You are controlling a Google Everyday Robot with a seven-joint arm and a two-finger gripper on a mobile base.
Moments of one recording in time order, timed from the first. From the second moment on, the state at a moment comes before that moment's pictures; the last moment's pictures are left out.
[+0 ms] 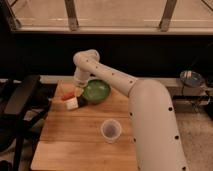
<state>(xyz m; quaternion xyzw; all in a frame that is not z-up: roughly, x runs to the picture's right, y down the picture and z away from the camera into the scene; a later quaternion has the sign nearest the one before) -0.171 0.018 0.868 -0.33 -0.20 -0.01 0.92</state>
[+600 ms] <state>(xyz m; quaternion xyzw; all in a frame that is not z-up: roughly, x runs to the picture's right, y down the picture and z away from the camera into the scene) -0.180 0.021 0.897 -0.30 -0.21 -0.03 0.93</state>
